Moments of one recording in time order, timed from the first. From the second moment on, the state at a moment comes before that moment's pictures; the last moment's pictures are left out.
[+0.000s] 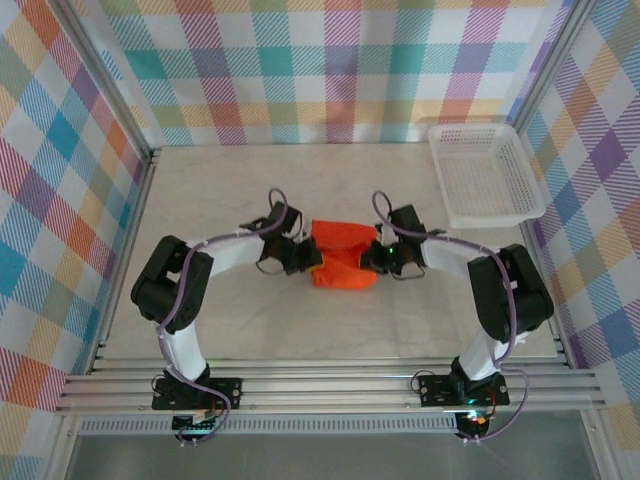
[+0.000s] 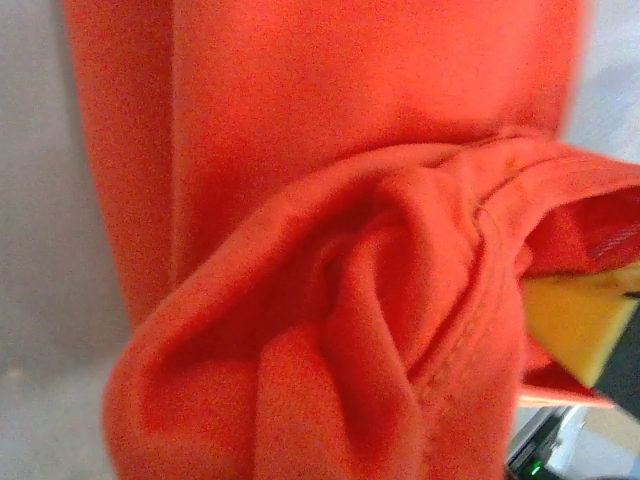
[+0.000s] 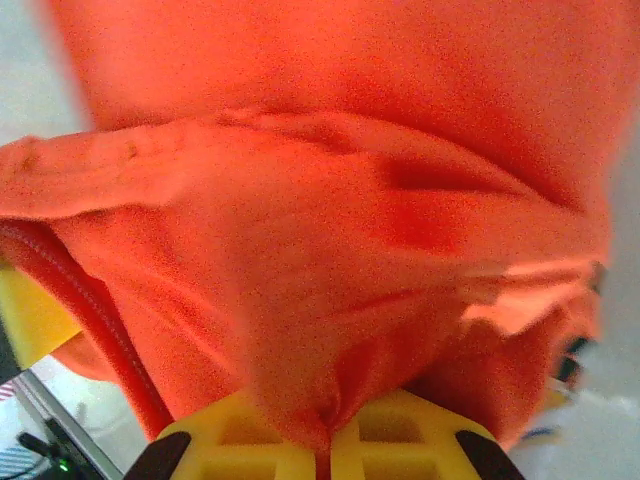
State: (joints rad) left arm -0.53 1.81 1.04 -0.28 0.51 -0.76; right arm 0.39 1.66 0.85 -0.28 -0.53 0.60
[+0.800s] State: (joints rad) left arm -0.48 2.23 1.86 -0.58 0.40 -0.57; right arm 0.31 1.85 1.19 -0.30 -0.26 0.54
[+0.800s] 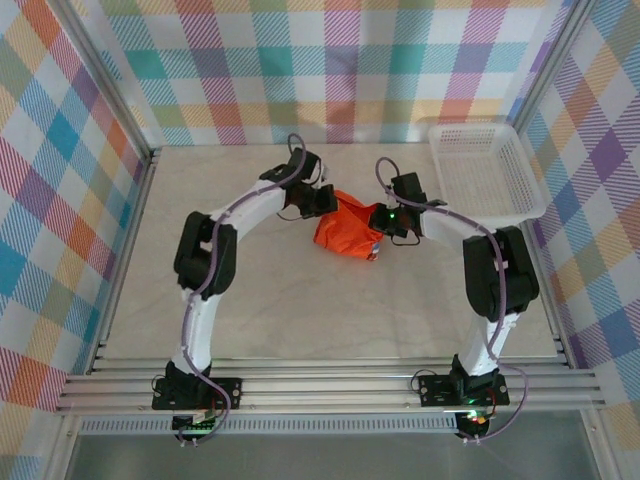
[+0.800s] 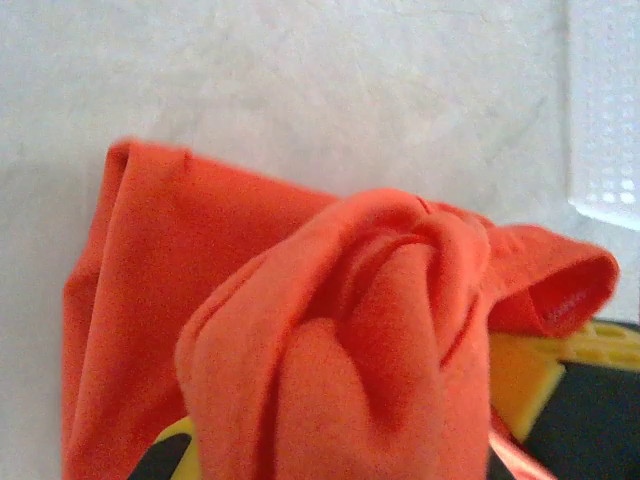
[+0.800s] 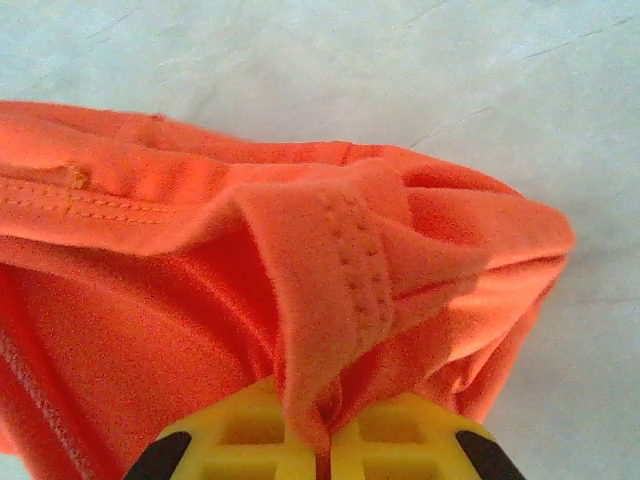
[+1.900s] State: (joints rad) left arm -0.45 2.06 1.85 -0.67 0.47 -0.64; right arm 0.37 1.67 1.10 -0.35 -0.35 0.79
